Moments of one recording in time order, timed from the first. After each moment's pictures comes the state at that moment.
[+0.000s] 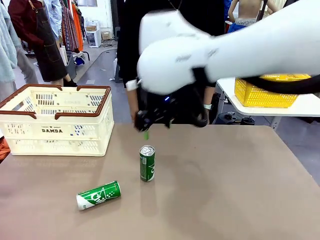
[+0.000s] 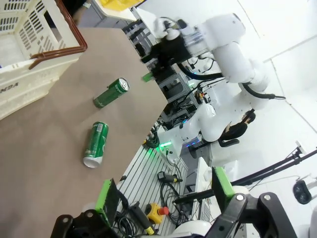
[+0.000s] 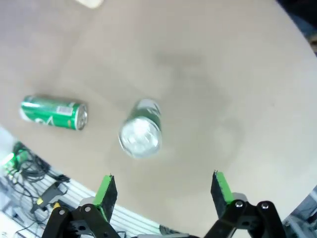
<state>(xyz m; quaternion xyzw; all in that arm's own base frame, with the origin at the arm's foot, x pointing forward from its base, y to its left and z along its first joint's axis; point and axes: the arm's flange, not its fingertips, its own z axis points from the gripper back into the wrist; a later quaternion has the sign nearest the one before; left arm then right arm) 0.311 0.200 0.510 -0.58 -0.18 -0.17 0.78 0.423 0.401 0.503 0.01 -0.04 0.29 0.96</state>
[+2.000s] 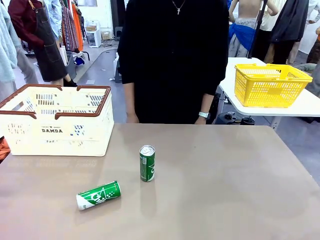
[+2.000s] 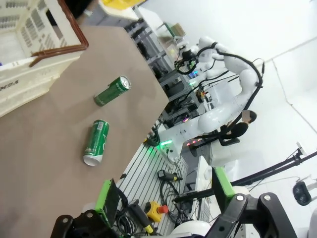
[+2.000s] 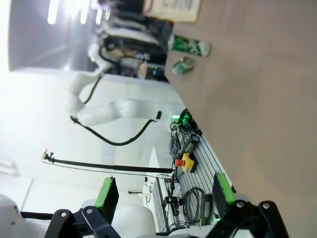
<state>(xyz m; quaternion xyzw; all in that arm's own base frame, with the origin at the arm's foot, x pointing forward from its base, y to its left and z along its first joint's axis) 0.314 0.190 0.517 -0.57 -0.16 -0.17 0.79 0.371 -0.214 0.383 0.63 -0.01 0.14 0.76</state>
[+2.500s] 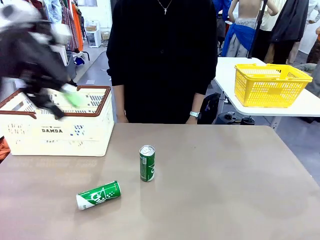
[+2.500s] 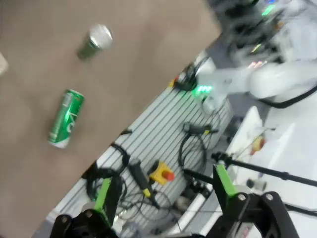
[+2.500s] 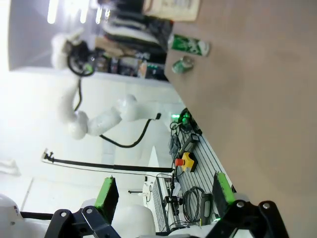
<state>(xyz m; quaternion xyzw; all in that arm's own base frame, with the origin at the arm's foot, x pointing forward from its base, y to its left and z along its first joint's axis) 0.306 -0.160 0.619 -0.30 0.01 -0.26 0.92 0.371 -0.214 0.382 0.63 -0.01 0.14 0.76</state>
